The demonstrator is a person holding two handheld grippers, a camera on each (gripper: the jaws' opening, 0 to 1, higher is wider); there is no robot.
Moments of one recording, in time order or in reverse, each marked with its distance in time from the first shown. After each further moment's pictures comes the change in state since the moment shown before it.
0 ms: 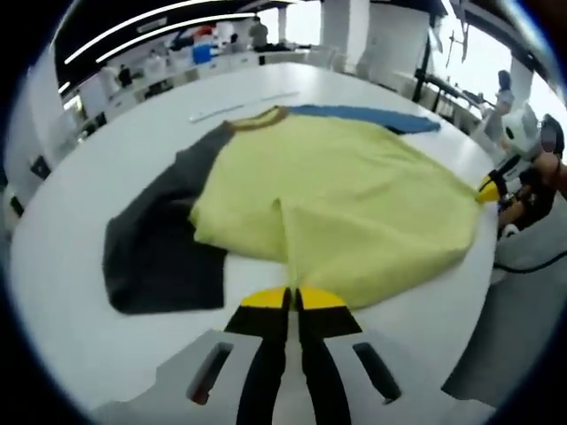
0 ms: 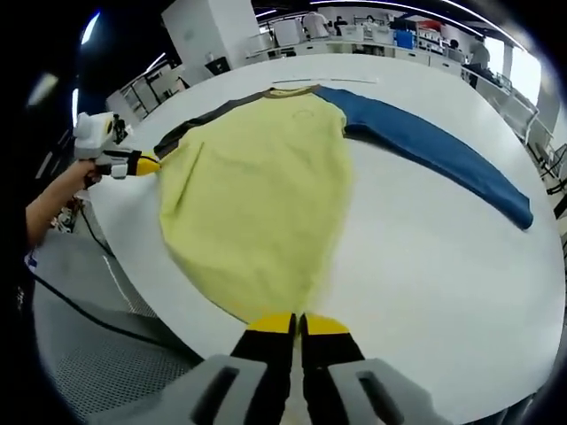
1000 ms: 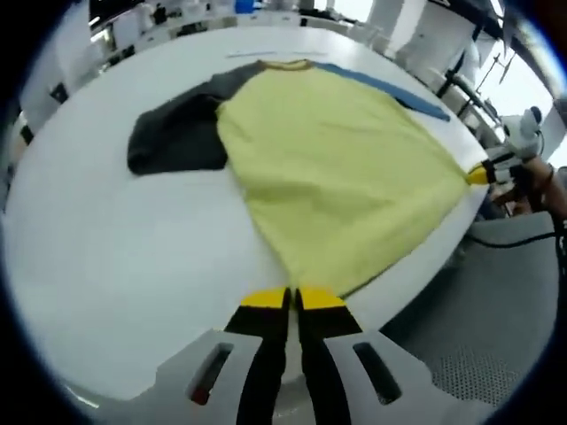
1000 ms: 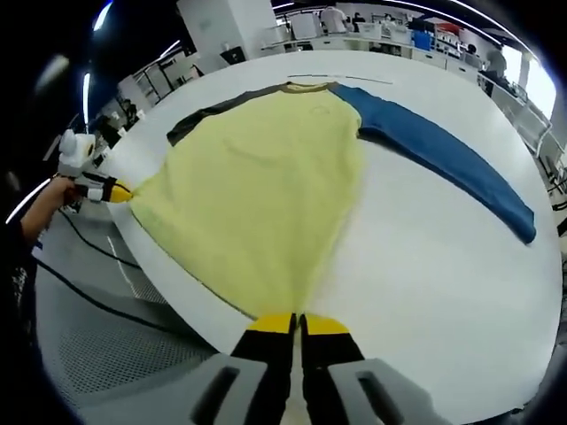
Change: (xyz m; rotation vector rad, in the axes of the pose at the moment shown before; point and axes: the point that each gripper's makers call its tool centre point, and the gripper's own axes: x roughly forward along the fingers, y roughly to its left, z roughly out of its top) left arm -0.060 -0.030 -0.088 -0.180 0.205 0.036; right arm -0.007 0.005 -0.009 -0.080 0.060 0.019
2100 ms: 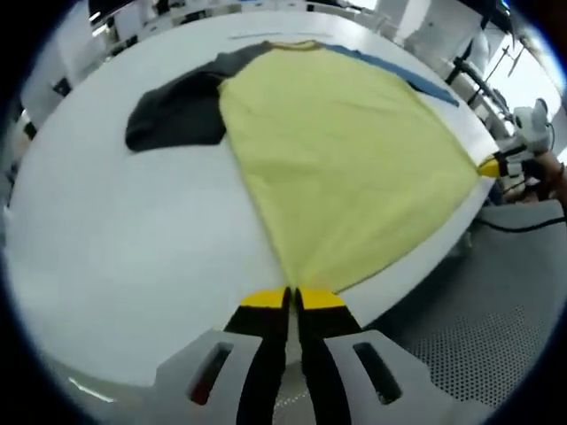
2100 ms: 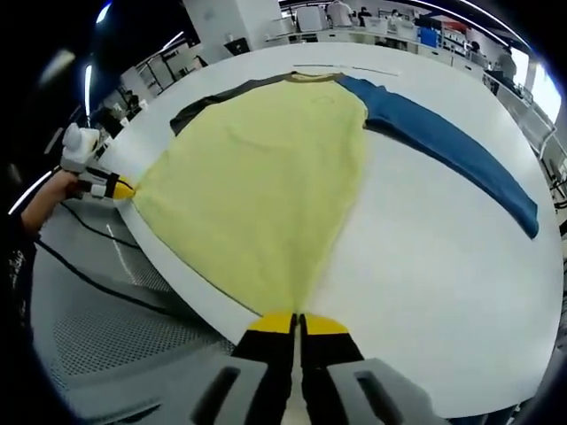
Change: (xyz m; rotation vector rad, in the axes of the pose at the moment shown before) left arm 0.006 -0.004 -0.020 -0.014 0.061 0.024; right arm -0.002 0.004 -0.015 -0.022 0.022 0.017
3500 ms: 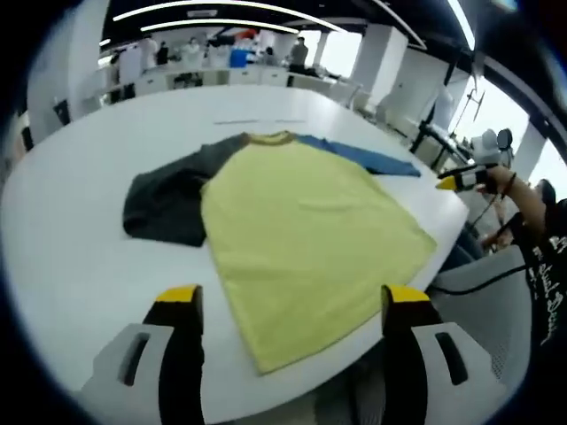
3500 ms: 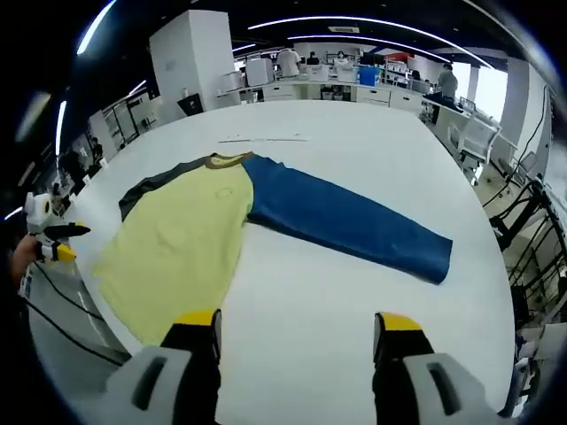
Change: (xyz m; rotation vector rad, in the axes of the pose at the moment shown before) left arm -0.052 -0.037 0.085 -0.002 -0.403 -0.138; right arm -0.072 -0.138 0.076 0.155 -0.289 -0.214
